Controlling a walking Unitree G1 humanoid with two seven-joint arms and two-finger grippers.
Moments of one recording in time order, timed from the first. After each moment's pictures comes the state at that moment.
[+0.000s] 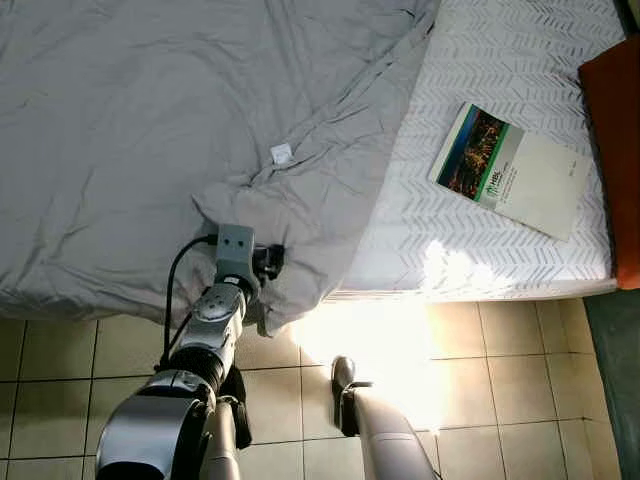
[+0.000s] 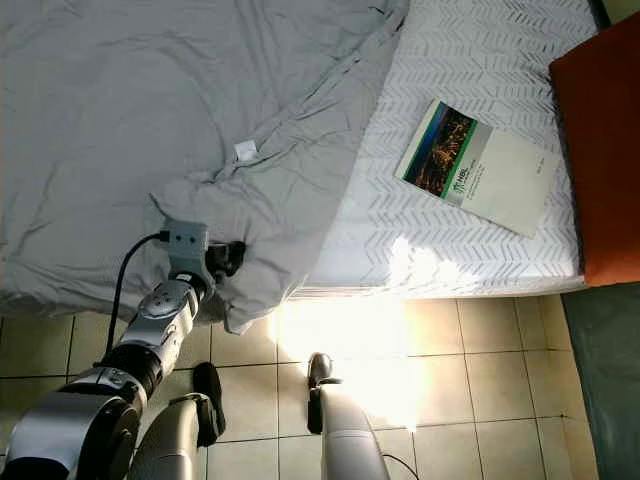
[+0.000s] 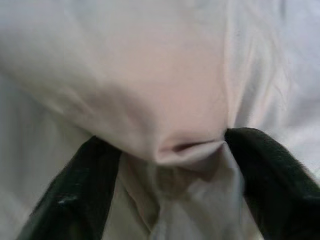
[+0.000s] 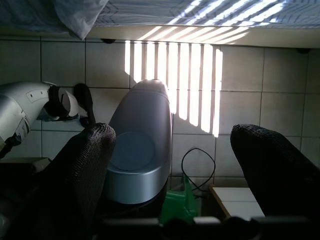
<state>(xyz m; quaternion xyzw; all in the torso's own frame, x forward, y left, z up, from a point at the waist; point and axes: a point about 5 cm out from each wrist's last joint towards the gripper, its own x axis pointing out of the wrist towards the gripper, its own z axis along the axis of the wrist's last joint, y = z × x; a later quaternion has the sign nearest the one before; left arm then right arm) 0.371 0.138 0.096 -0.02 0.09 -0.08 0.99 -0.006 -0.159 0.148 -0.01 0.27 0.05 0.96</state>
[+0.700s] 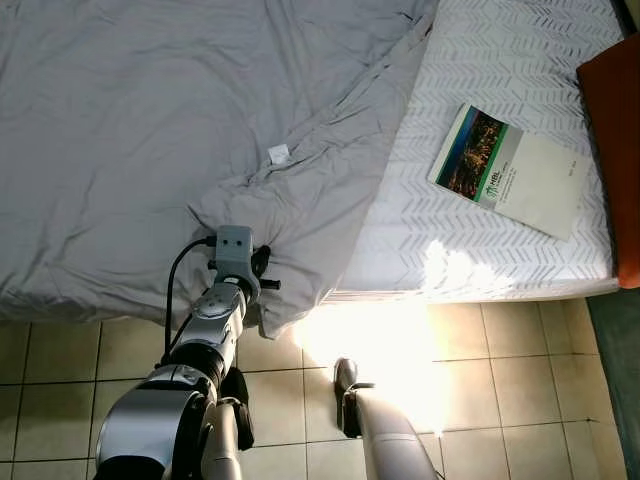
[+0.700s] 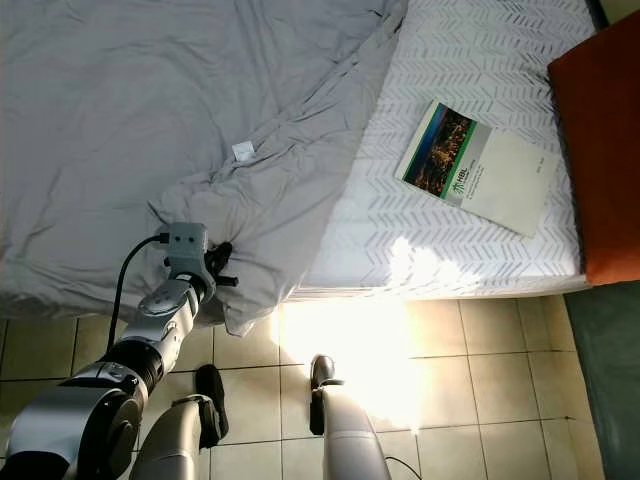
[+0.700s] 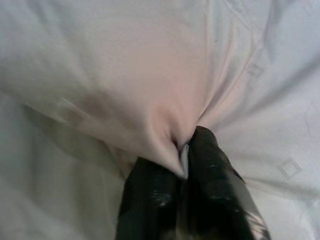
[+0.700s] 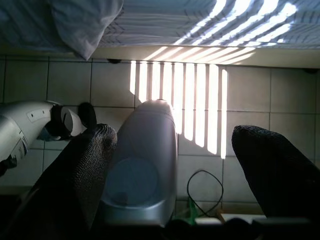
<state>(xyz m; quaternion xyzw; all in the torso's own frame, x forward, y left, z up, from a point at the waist) 0.374 0.140 0.100 -0.02 0.10 -0.08 0.99 0.020 -0.158 0.128 -0.01 0.22 0.05 0.97</state>
